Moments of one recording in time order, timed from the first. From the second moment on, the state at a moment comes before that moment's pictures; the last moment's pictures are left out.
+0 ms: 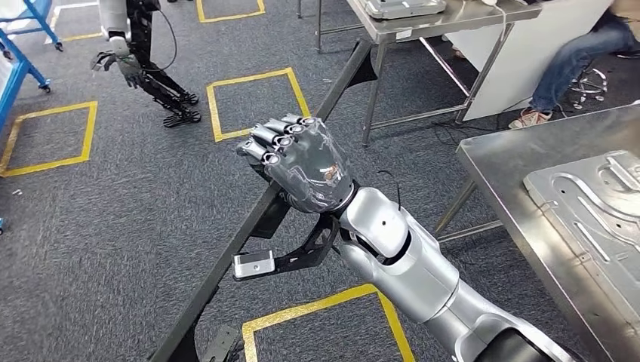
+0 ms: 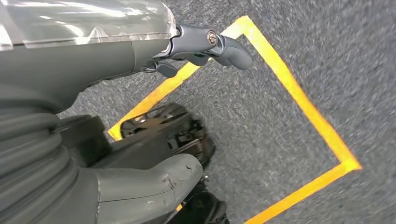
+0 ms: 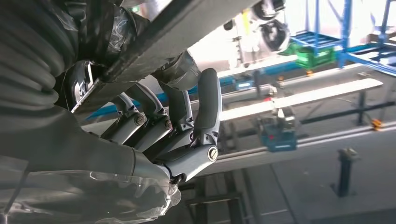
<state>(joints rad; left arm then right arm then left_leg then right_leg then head) -0.20 -0.23 0.82 -0.20 -1.06 0.01 -0.47 -0.77 0.08 0.79 -1.48 1.08 -0.53 -0.13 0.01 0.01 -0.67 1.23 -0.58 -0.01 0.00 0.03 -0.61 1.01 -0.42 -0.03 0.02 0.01</state>
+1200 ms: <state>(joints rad) -0.19 -0.23 0.82 -0.20 -1.04 0.03 -0.47 -0.92 0.05 0.73 -1.47 1.06 -0.45 -0.09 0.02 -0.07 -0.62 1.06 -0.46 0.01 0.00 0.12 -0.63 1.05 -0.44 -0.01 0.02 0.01</state>
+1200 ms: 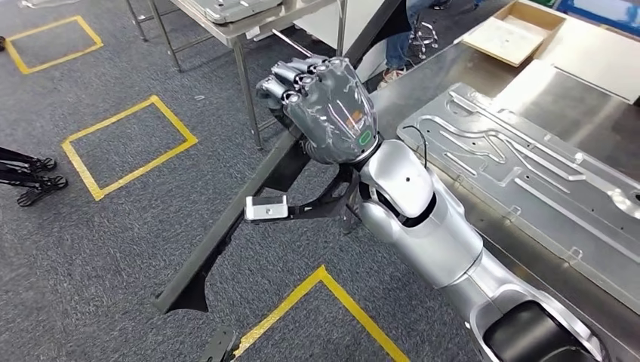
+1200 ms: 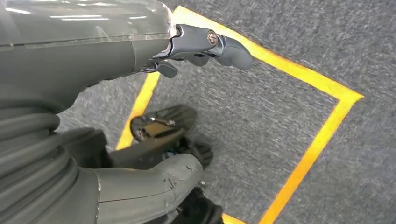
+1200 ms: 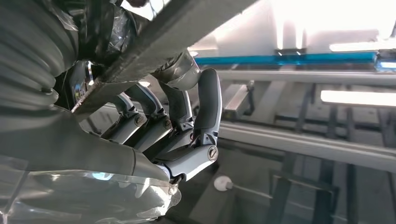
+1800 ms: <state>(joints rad) -0.20 -0.23 0.81 -0.20 -1.05 0.04 -0.52 -0.94 0.00 0.66 -1.46 1.04 -0.44 -0.07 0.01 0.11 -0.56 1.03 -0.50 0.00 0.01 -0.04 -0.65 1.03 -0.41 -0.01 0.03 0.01</state>
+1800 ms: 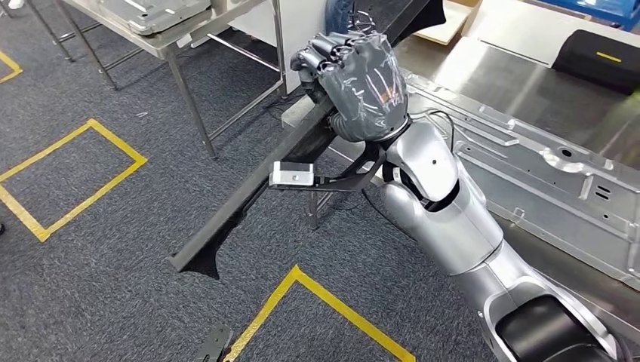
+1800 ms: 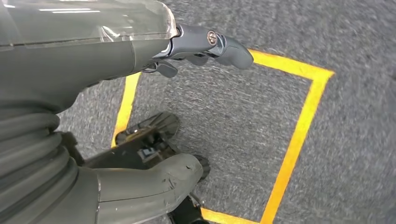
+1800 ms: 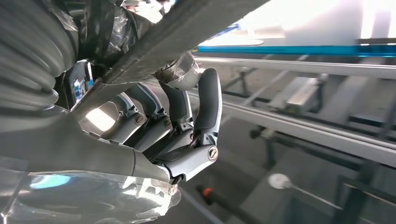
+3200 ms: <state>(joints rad) -0.19 -0.22 0.78 -0.20 -1.06 0.09 -0.57 -0.92 -0.10 0.52 -1.32 1.04 -0.48 -0.06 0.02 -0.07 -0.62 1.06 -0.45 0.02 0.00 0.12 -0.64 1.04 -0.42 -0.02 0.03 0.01</state>
